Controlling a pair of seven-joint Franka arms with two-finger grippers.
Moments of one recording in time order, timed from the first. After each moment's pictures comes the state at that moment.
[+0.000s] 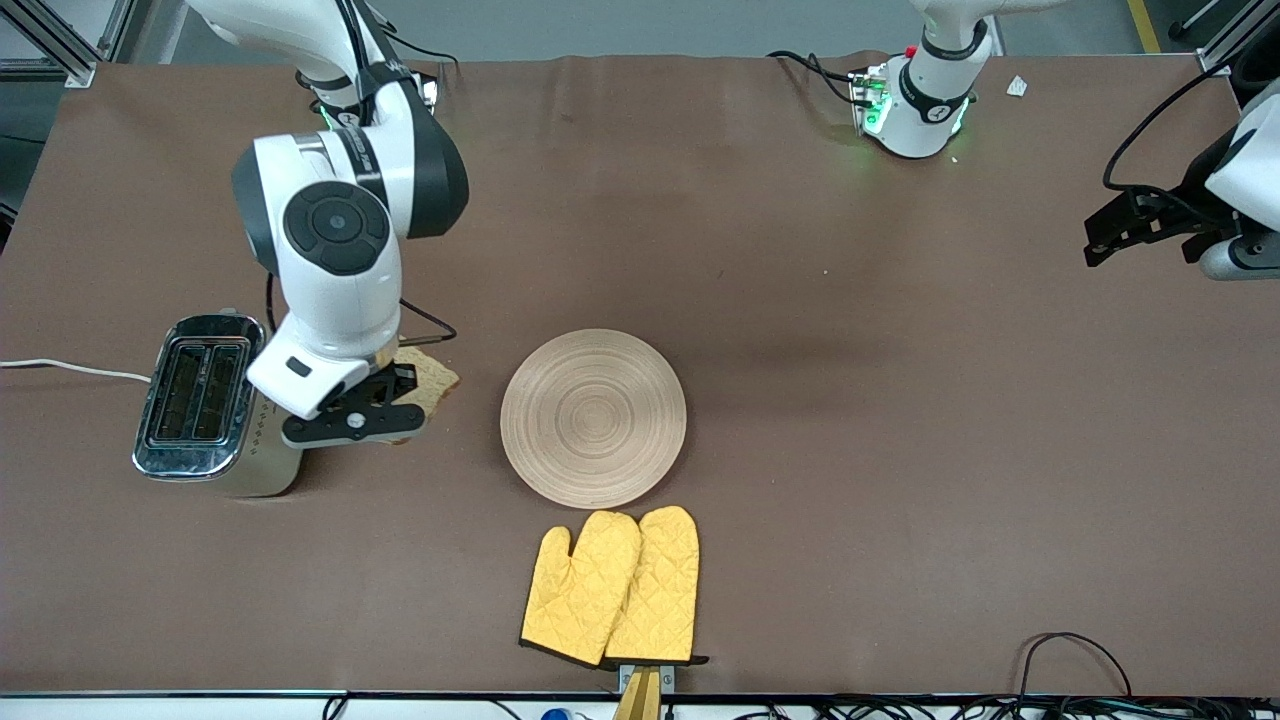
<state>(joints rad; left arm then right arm) 0.04 0.02 -0.16 -1.48 0.04 1.49 -0.10 0.63 0.43 -0.27 -1.32 -0.29 1.72 0.21</state>
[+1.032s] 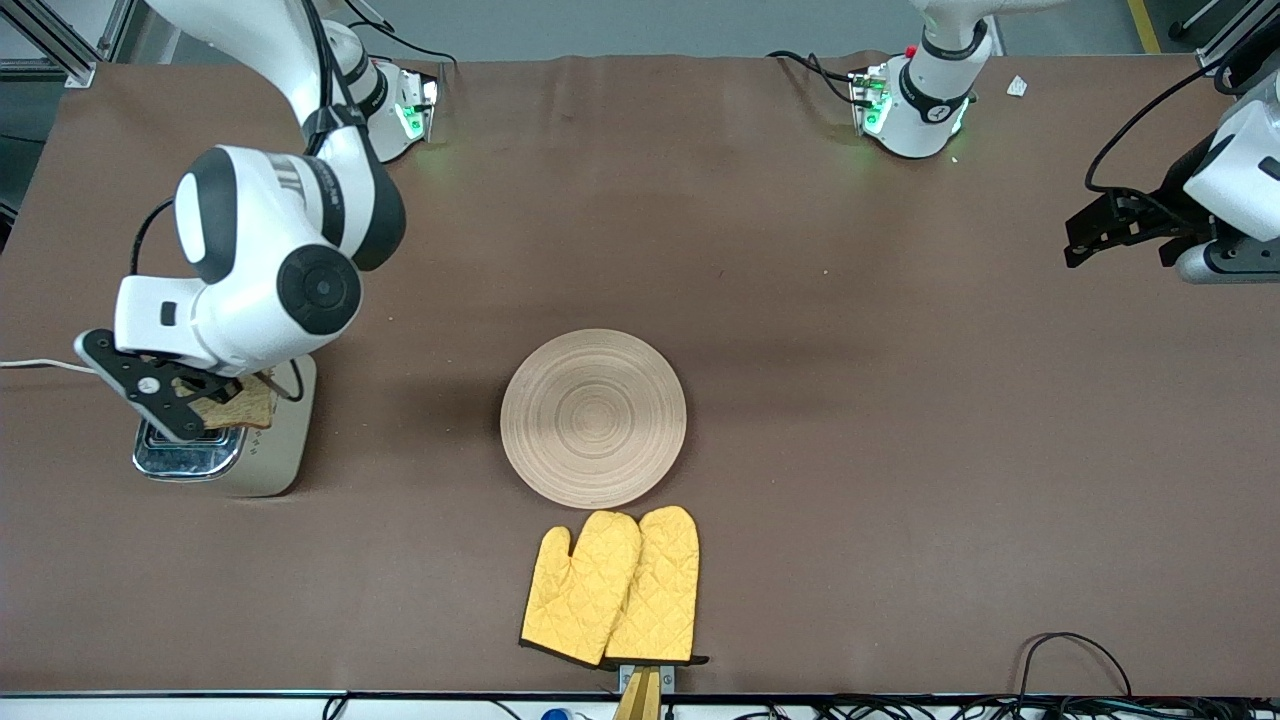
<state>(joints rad) 0.04 0.03 -0.17 -1.49 0.02 1.50 -0.10 0.57 0.41 -0.31 -1.44 -0.79 1.47 1.04</state>
